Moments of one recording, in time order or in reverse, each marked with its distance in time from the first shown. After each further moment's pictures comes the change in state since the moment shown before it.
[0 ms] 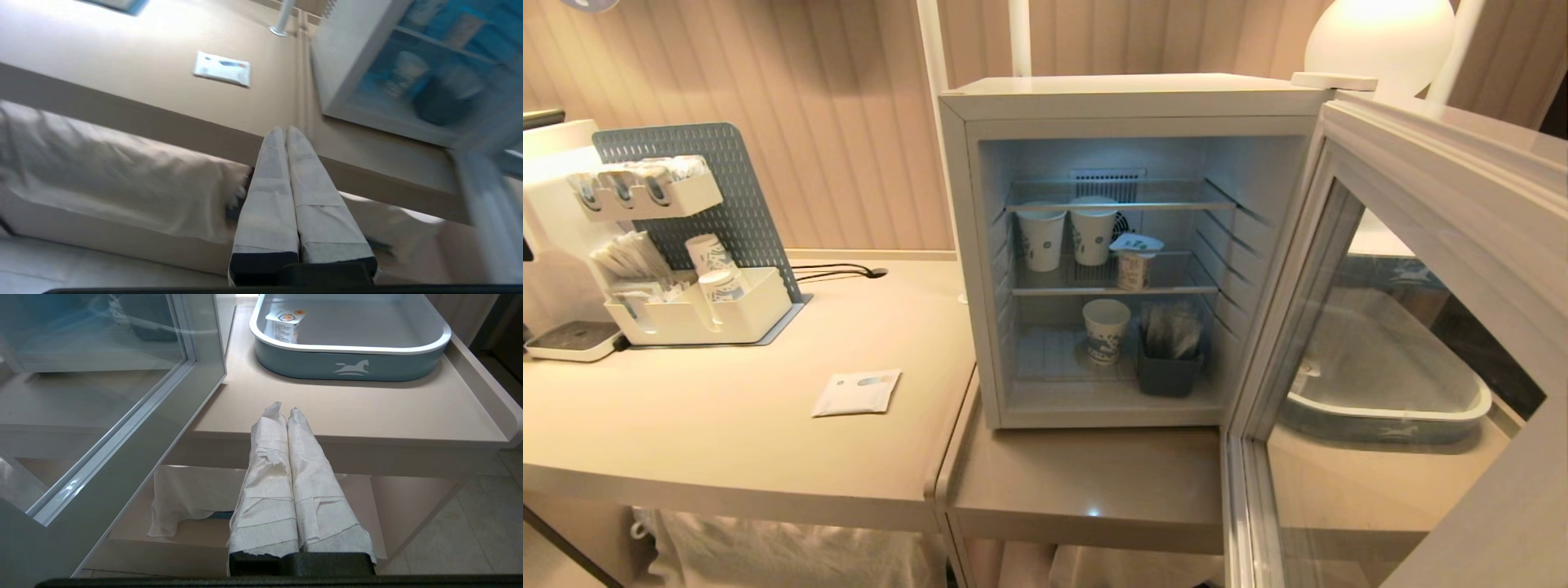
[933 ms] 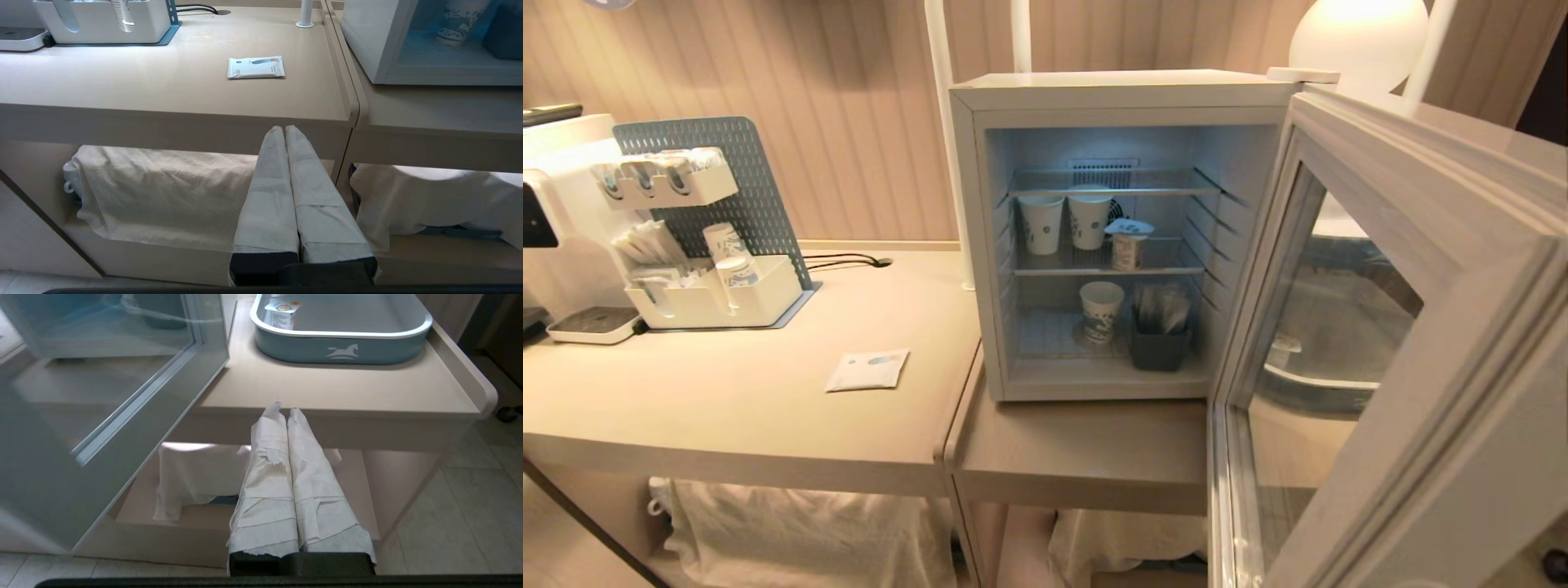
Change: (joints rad) left arm -0.009 -0.069 0.464 -0.468 0.037 0.270; right arm -0.001 -0.016 0.000 0.000 0.000 0.000
